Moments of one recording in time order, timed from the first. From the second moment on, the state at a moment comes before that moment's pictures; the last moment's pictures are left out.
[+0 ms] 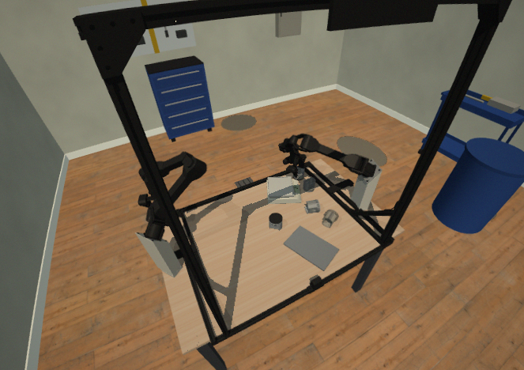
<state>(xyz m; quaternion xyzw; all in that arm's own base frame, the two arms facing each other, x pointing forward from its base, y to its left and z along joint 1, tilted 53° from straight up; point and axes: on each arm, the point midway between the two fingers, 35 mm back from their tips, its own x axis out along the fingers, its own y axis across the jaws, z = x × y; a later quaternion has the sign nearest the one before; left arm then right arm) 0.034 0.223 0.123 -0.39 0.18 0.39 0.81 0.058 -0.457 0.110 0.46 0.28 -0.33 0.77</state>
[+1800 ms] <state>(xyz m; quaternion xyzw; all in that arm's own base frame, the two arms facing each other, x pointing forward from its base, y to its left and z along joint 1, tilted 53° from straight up) 0.034 0.223 0.123 -0.39 0.18 0.39 0.81 0.044 -0.442 0.111 0.48 0.28 -0.33 0.76</state>
